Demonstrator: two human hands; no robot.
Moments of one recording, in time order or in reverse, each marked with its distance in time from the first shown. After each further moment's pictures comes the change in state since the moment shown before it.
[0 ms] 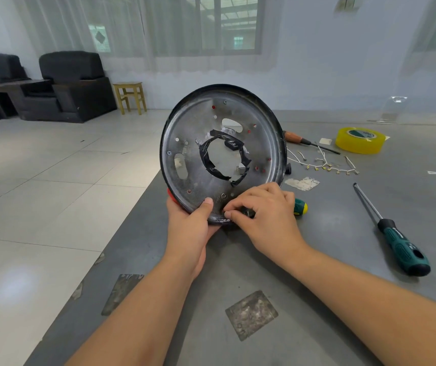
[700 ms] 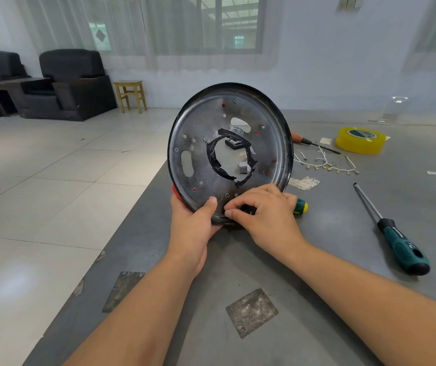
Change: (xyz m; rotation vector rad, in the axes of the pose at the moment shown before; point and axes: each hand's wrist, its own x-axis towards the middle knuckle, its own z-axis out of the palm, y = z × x) left_hand 0.001 -0.002 -0.001 0.062 -0.050 0.026; right_hand 0.003 0.004 0.005 0.063 -0.017 0.078
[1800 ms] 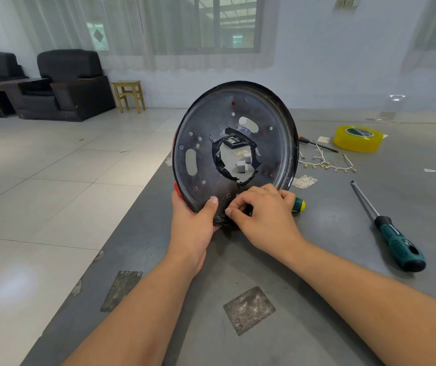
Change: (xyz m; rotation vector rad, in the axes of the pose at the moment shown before) left_hand -0.002 -0.004 0.001 0.125 -0.017 0.057; right_hand -0.002 -0.001 -0.002 -0.150 -0.016 -0.004
